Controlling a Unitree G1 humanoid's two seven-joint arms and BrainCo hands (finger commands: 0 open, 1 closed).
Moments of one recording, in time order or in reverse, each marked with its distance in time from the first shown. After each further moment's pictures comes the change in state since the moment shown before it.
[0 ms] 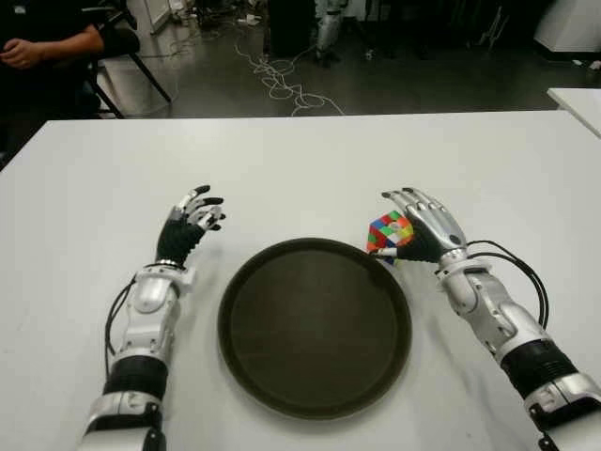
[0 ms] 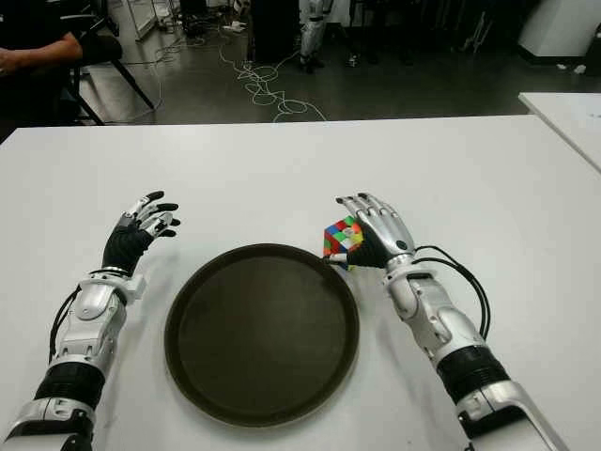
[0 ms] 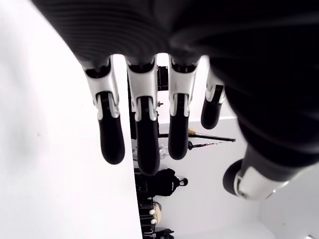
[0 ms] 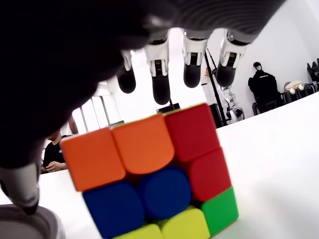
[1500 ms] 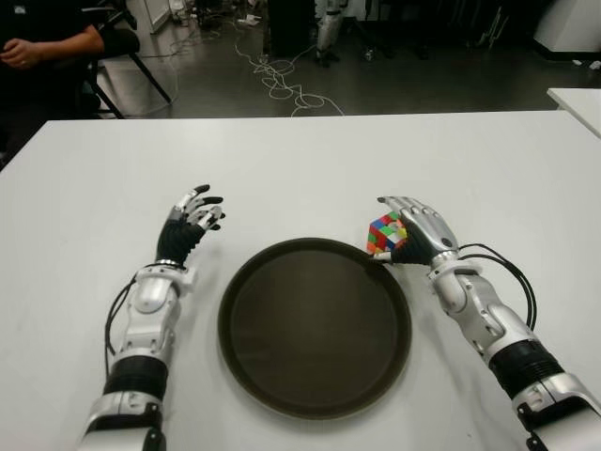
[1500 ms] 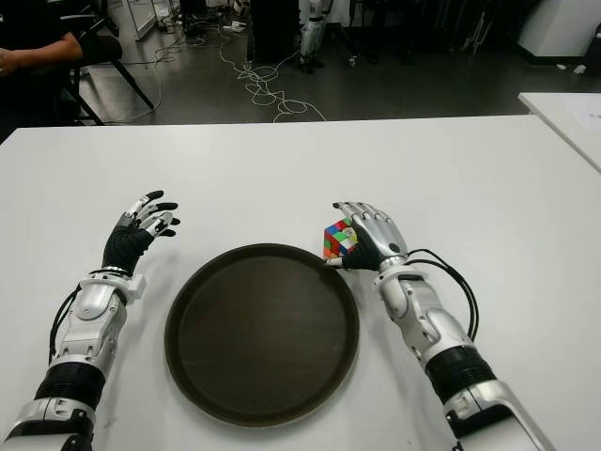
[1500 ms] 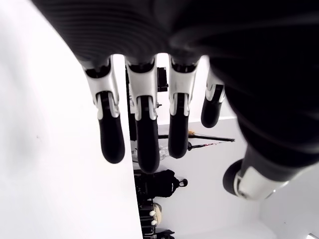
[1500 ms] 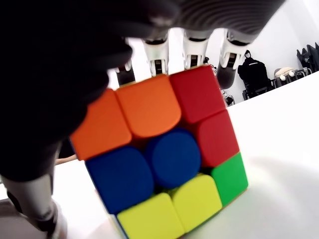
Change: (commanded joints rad) left arm -0.002 -0.001 -0.001 0.006 0.004 -0.006 0.004; right arm -0.002 0.049 -0.001 0.006 0.009 0.081 0.042
